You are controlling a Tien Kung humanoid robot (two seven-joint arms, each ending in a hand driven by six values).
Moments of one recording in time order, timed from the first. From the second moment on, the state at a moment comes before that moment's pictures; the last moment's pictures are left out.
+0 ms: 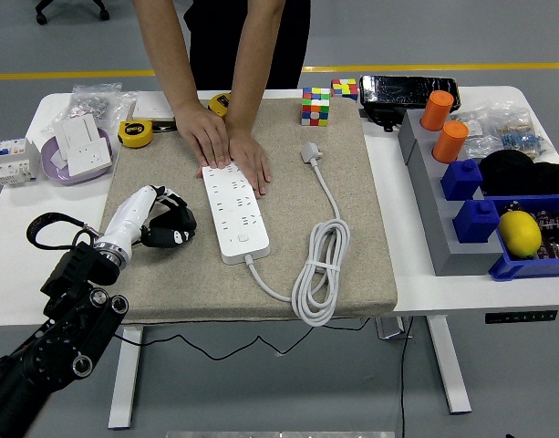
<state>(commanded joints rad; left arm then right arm) -0.30 0.02 -1.32 -1.02 2.06 0.12 0.06 0.09 -0.10 1.49 0.18 -1.53 0.02 -0.09</state>
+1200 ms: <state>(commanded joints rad) -0.47 0.07 -1.10 -1.00 2.06 0.14 0.06 0.10 -0.10 1.49 0.18 -1.53 0.01 -0.09</state>
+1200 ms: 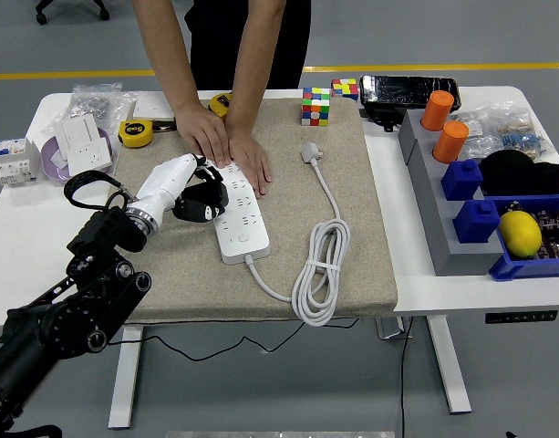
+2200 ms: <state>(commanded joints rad) -0.48 0.07 -1.07 -0.96 2.07 0.12 0.07 0.10 -0.10 1.49 0.18 -1.53 0.02 -0.09</state>
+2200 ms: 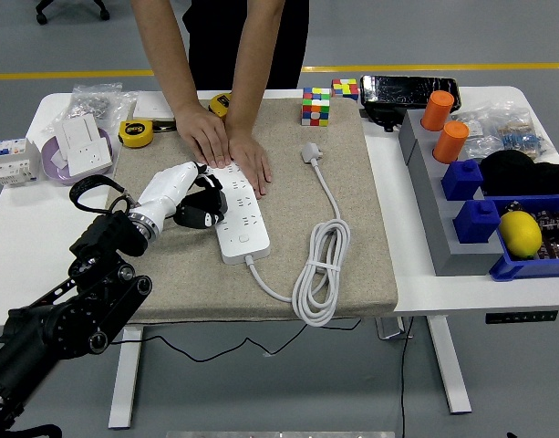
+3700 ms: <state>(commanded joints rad) -0.33 0.07 -1.14 -1.27 1.79 0.18 0.05 0.10 -0.10 1.51 0.18 -1.54 0.02 -0.09</state>
